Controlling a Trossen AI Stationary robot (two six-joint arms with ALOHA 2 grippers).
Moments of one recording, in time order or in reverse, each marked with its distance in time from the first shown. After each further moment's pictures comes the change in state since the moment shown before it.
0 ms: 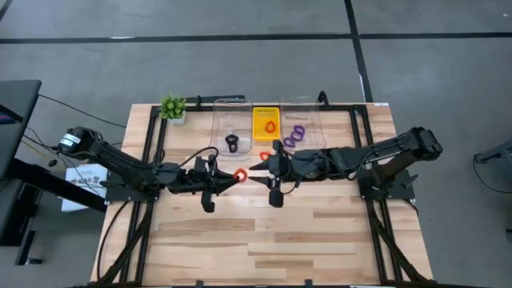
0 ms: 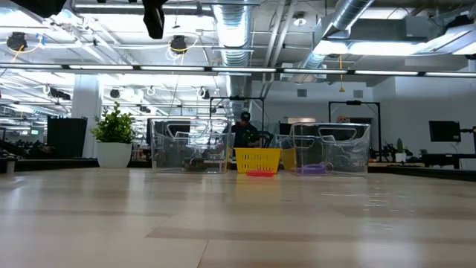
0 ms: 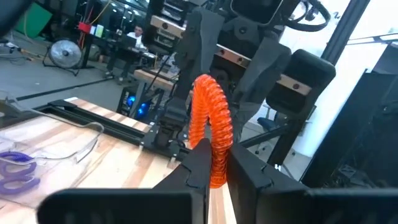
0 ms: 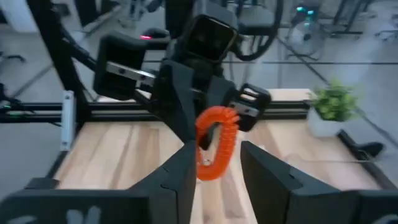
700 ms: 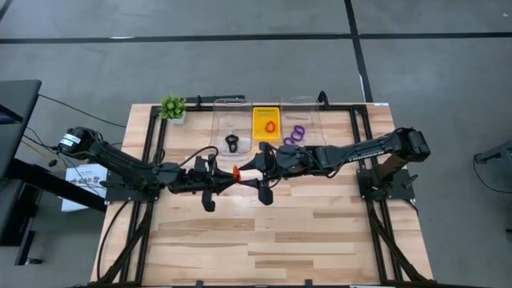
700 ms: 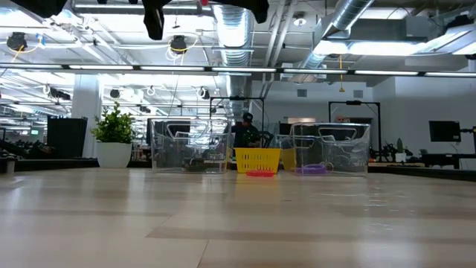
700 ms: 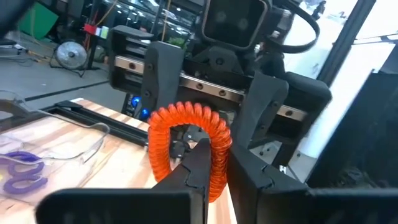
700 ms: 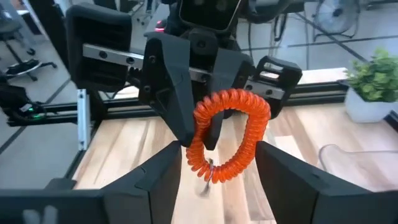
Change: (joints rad) left arm -0.002 0.000 0.000 -0.002 -0.011 0.006; right arm -0.098 0.114 -0.001 0.097 -0.188 0.077
